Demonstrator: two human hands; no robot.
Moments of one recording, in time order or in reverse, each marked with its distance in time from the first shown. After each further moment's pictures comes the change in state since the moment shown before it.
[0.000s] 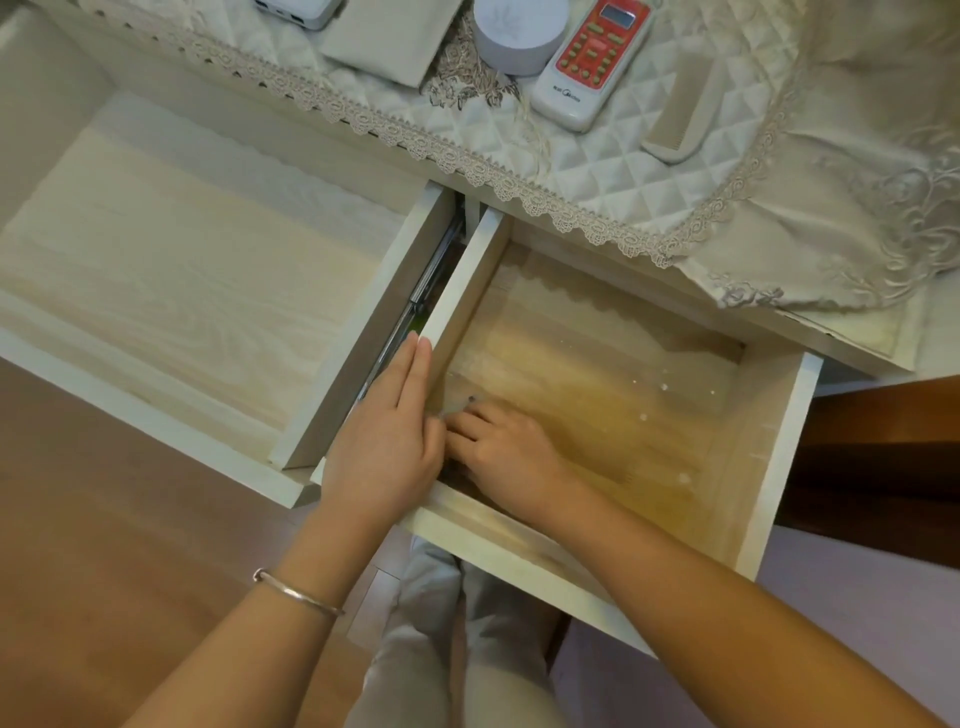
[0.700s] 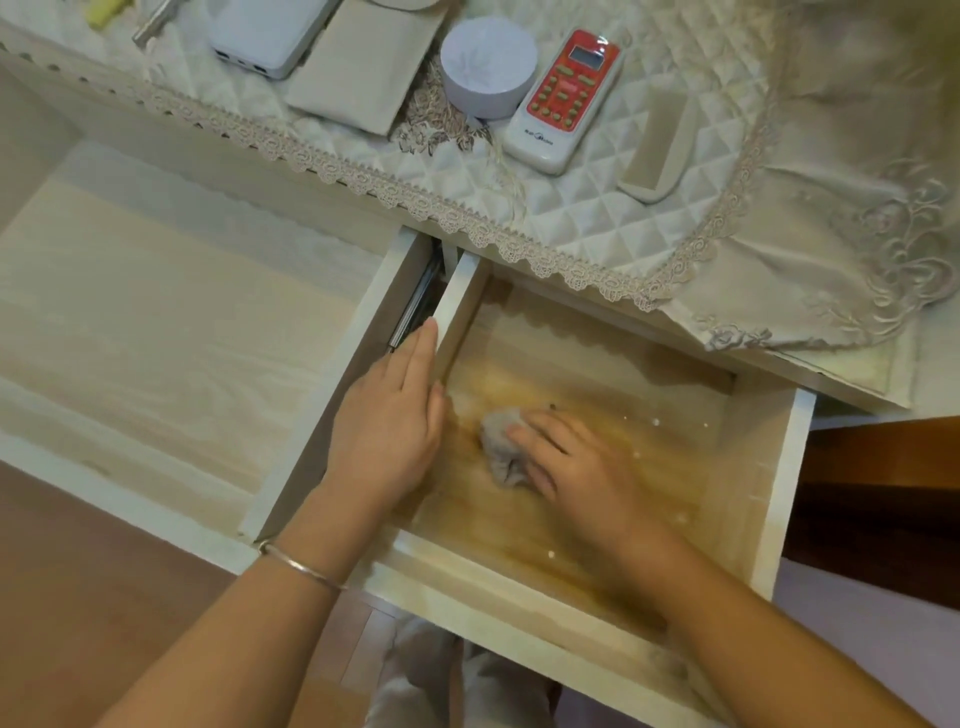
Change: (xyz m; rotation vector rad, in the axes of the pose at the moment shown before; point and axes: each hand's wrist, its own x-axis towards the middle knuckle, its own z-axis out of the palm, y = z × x) left_hand 0.062 0.006 0.002 0.156 0.058 0.129; right_hand -0.036 0.059 -0.020 -0.133 0.221 0.212
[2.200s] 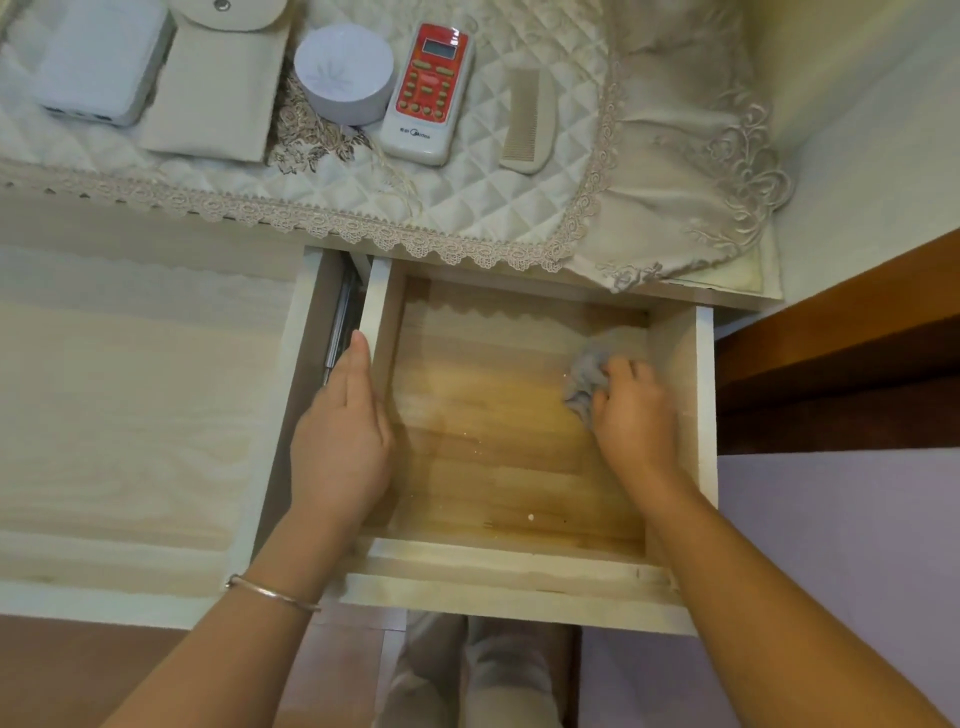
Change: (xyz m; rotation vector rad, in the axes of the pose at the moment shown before) left_hand 0.000 -0.007 0.002 -0.131 -0.048 -0.014; right_hand -0.021 0.019 -0.038 -0.105 0.000 0.976
